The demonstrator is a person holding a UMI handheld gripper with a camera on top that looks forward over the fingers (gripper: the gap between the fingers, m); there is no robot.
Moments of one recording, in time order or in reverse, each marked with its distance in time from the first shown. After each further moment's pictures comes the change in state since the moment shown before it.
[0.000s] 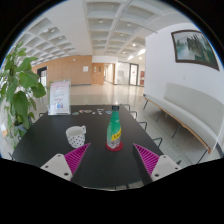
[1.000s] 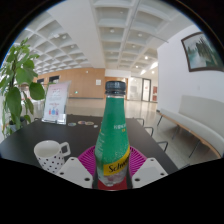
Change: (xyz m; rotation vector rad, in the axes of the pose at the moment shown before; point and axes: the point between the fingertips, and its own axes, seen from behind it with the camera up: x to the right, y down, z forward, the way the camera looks) arm -0.007 -0.028 0.231 0.181 -0.134 -0.057
